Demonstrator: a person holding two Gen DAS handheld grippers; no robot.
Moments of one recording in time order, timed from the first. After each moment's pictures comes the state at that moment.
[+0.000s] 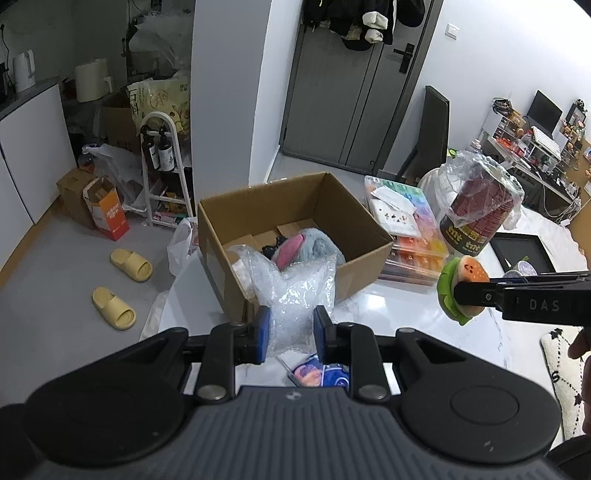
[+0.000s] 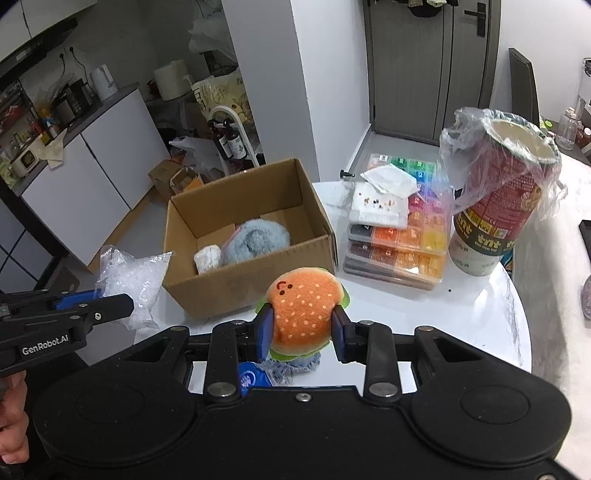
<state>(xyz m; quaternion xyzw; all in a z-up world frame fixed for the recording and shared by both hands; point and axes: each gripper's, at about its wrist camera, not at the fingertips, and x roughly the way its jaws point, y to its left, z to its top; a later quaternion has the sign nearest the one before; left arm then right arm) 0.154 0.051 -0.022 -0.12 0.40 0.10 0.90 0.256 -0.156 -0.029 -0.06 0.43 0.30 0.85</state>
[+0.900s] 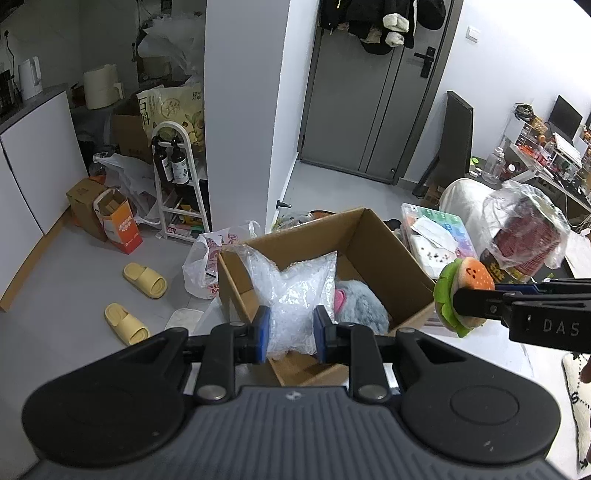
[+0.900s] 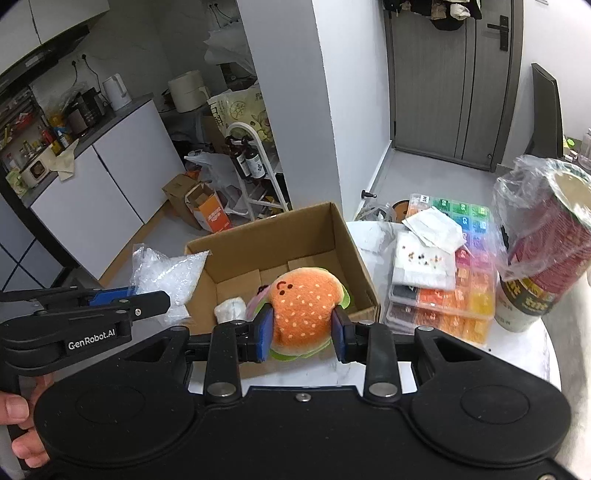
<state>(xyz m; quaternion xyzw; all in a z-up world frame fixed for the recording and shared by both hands) 0.218 0.095 -0.029 -0.11 0.40 0.12 0.90 0.303 -0.096 -0.028 -0.05 0.42 0.33 0.85</state>
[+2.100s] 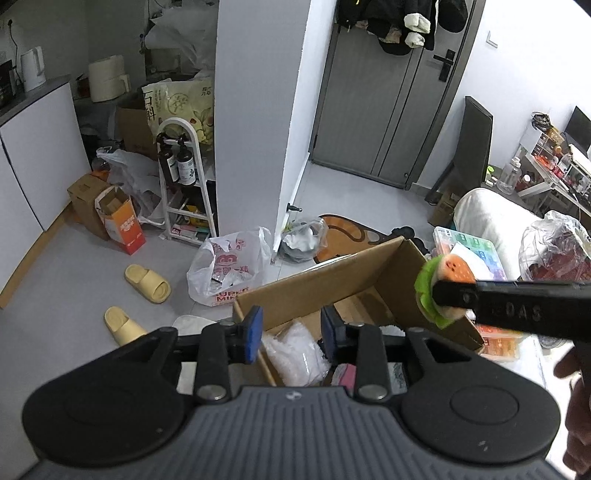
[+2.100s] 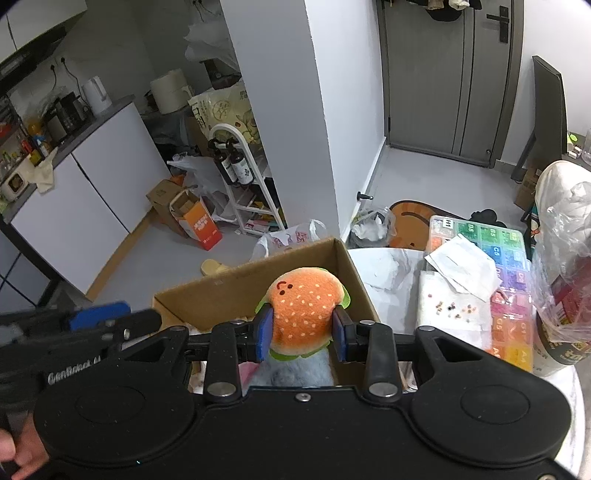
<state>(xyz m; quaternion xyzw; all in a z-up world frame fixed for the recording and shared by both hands) 0.264 0.132 -0.039 -0.13 0.40 0.14 0.90 0.359 -0.042 -0.048 -0.04 0.43 0.31 0.85</state>
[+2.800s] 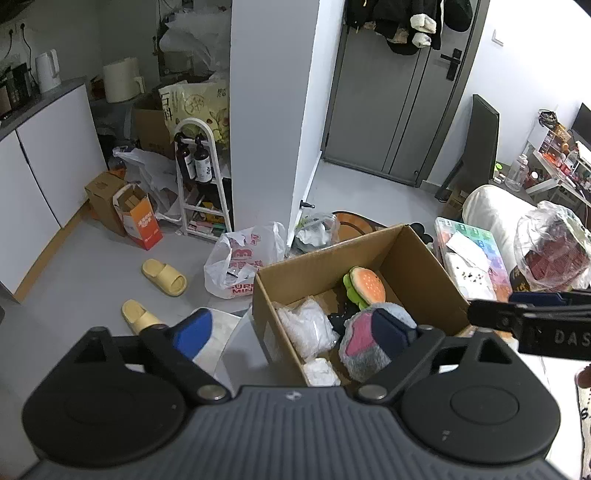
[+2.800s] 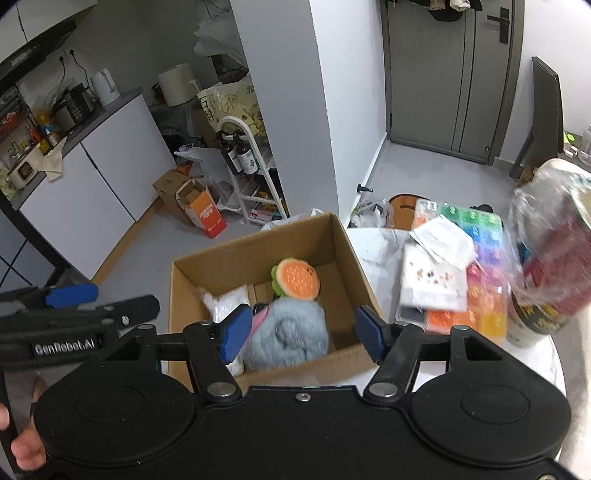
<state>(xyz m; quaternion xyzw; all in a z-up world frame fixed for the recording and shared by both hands) 0.228 0.122 -0.019 -0.12 0.41 0.16 0.89 0.319 -0.081 -0.027 -0.06 0.43 0.31 0.84</state>
